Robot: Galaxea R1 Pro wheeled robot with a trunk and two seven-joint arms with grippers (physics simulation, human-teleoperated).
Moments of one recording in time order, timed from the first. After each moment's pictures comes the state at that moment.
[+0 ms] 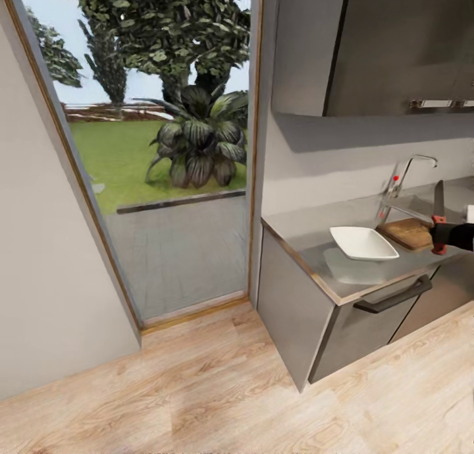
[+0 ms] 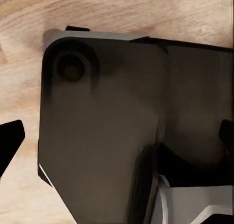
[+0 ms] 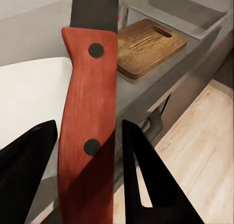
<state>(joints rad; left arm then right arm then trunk) 0.01 -0.08 0.11 -0.13 0.00 -0.18 -0.01 -0.92 -0.43 -0.32 -1.33 0.06 1.04 0.09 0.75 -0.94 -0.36</state>
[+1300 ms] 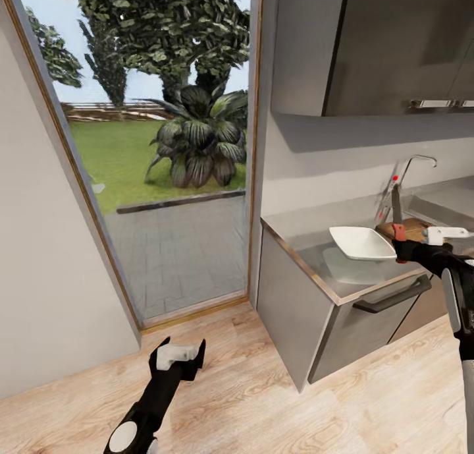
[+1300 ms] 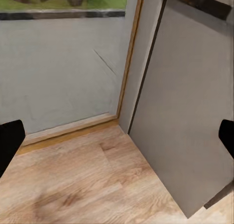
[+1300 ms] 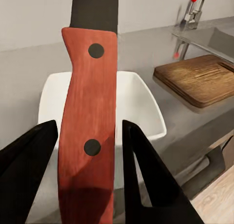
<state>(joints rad) 0.01 -0.11 -0.15 -1.56 0.00 0.13 0.00 -0.73 -0.35 -0.32 -1.33 0.05 0.65 0.26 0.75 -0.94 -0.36</state>
